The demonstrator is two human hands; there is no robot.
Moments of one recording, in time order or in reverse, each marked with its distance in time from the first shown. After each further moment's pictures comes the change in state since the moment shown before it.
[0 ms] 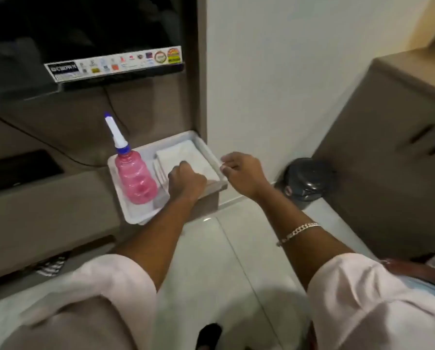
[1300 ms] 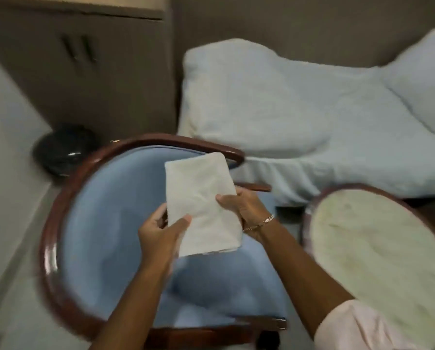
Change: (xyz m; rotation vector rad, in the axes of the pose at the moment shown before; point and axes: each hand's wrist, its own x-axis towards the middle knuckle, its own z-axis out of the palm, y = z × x) left_hand -0.505 0.031 0.236 -0.574 -1.152 0.177; right_hand -0.589 0.262 -0.185 1.098 0.880 0.820
